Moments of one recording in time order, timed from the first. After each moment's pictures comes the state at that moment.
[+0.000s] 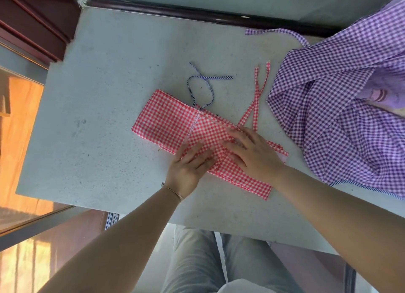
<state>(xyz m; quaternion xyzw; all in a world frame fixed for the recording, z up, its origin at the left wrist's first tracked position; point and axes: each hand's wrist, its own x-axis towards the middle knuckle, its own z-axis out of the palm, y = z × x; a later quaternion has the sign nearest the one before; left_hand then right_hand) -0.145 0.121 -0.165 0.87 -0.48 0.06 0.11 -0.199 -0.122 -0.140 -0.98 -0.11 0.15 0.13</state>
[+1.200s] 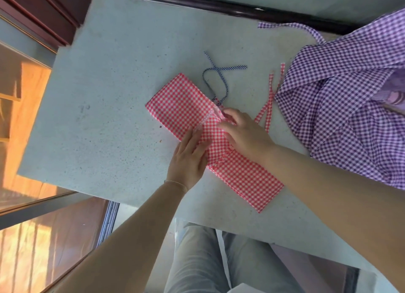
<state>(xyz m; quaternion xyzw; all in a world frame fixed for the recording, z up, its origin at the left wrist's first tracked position) -0.154 0.112 -0.164 0.92 -0.33 -0.05 0.19 -0.151 -0.105 -0.126 -0.97 -0.11 0.10 0.22</state>
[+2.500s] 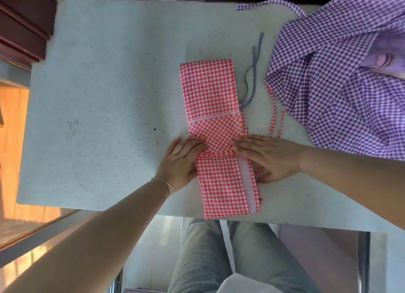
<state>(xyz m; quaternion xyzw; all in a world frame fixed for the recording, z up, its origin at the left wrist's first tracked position) -0.137 0.153 -0.165 0.87 -0.46 -0.15 0.13 -0.232 -0.154 -0.148 -0.91 -0.31 0.24 0.11</state>
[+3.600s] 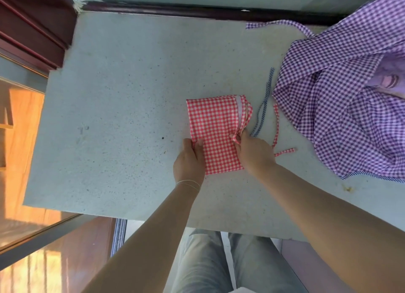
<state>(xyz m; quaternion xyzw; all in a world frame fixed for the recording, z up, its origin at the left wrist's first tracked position) -0.136 0.087 -0.121 0.93 0.01 -0.22 0.30 -0.173 -0.070 -0.119 -0.94 0.20 0.22 0.20</state>
